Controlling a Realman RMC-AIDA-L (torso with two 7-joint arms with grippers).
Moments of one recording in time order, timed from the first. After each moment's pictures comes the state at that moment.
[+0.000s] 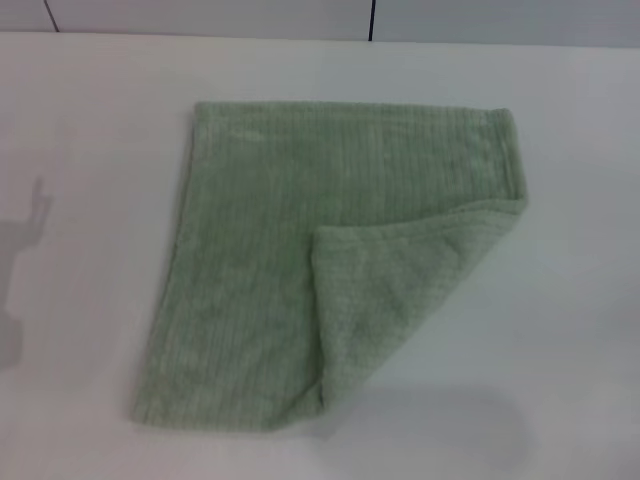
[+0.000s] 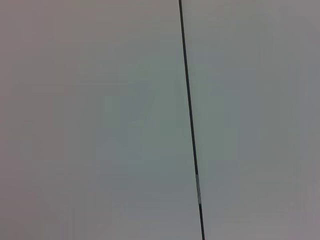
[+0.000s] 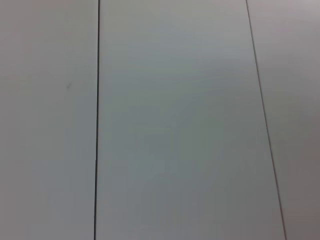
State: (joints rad) left arm -0.22 -2.08 -1.17 -0.21 2.48 1.29 -0.01; right arm 0.11 2.09 0.38 0.26 -1.45 -1.72 -0.03
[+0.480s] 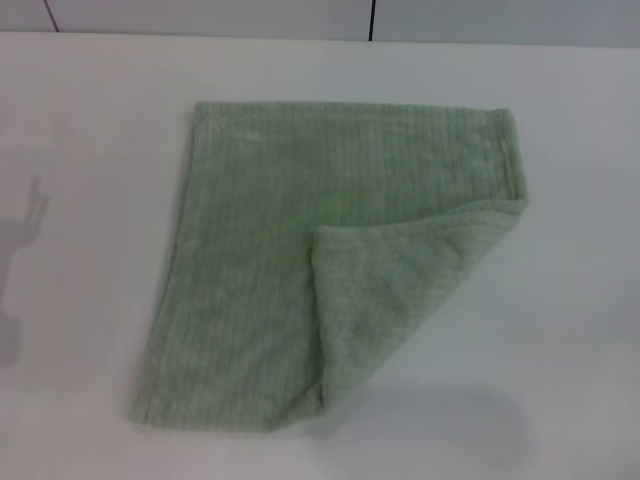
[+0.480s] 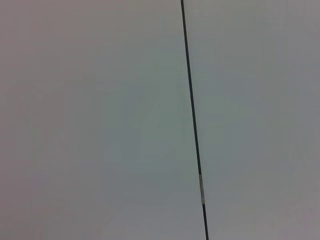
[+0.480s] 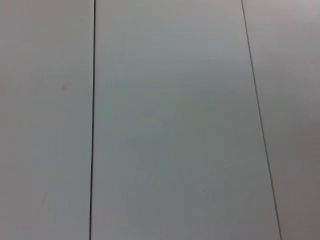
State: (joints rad) left arm -0.22 -2.07 -1.18 -0.21 2.48 1.29 -0.01; right arm 0.11 2.09 0.39 0.26 -1.45 -1.72 -0.03
